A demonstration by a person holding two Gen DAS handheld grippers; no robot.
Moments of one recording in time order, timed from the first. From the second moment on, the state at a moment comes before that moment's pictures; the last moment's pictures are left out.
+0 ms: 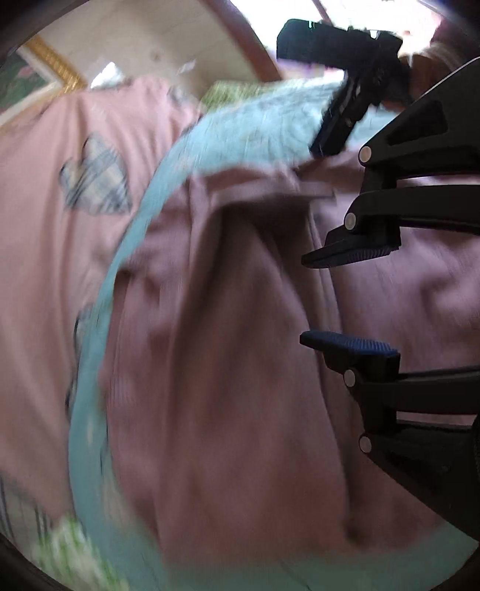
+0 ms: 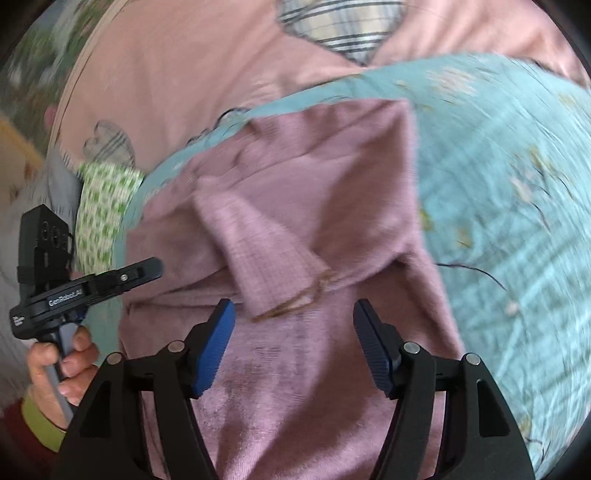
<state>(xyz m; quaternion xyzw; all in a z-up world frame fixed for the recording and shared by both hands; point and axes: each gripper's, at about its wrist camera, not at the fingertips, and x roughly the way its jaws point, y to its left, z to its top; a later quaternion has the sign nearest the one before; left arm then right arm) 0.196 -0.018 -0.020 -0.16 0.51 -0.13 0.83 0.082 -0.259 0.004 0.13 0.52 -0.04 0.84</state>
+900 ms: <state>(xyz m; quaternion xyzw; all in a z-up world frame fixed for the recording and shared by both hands) 0.169 0.101 -0.079 -0.07 0.53 0.07 0.84 0.166 -0.375 0.013 0.34 0.53 0.00 0.77</state>
